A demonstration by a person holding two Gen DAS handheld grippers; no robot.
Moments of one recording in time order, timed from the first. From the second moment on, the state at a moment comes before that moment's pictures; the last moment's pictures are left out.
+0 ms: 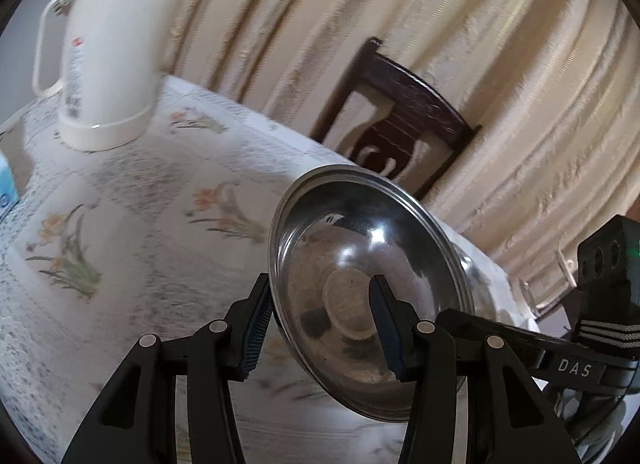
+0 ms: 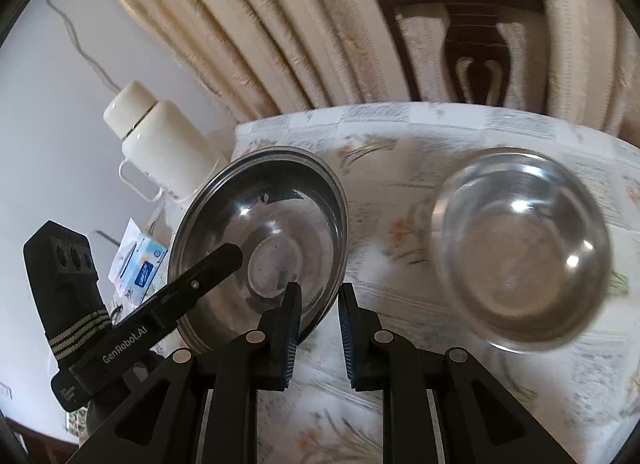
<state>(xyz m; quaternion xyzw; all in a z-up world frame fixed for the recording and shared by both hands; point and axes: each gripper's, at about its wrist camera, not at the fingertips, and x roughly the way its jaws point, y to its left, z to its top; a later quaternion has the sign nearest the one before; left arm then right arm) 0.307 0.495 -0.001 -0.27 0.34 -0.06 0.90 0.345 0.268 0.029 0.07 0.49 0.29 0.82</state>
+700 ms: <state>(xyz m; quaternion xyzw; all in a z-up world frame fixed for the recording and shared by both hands) 0.381 0.350 0.013 -0.22 0.36 -0.15 0.89 0.376 0.138 0.017 0.15 0.48 0.20 0.84</state>
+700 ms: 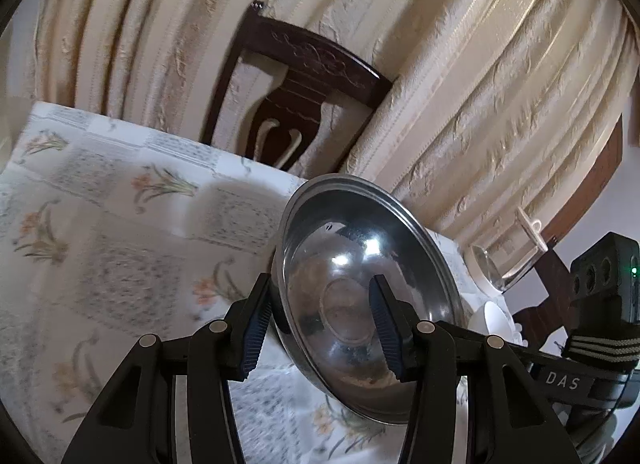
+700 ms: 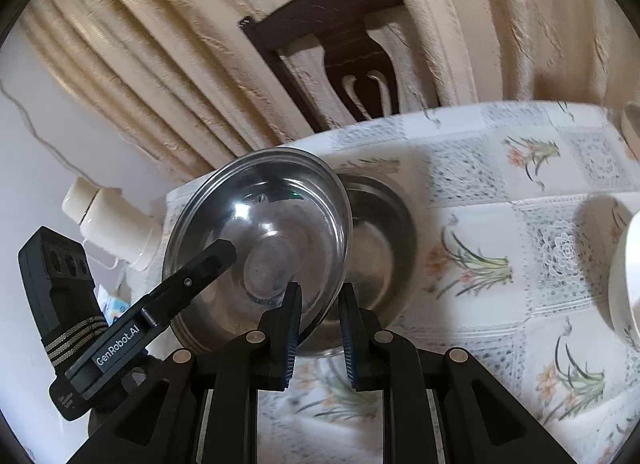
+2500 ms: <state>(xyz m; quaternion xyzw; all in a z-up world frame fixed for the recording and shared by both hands) 0.394 0.348 0.000 -0.22 0.39 -0.14 0.89 0.352 0.079 0.013 0.20 0.42 0.13 0.87</state>
